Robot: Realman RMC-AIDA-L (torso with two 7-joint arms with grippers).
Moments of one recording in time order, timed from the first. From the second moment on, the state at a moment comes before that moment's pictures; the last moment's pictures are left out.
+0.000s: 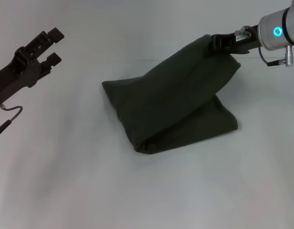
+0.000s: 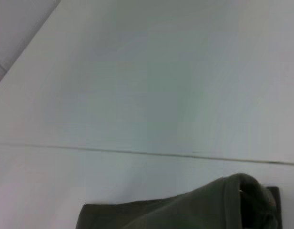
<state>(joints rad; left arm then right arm) -0.45 -2.12 0.61 0.65 1.49 1.34 -2.15 0.99 1.95 -0.97 -0.62 -2.37 -0.99 2.67</state>
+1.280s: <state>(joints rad) -0.45 -2.12 0.61 0.65 1.49 1.35 -2.15 1.00 1.93 -0.88 -0.53 -2.48 -1.09 2.77</state>
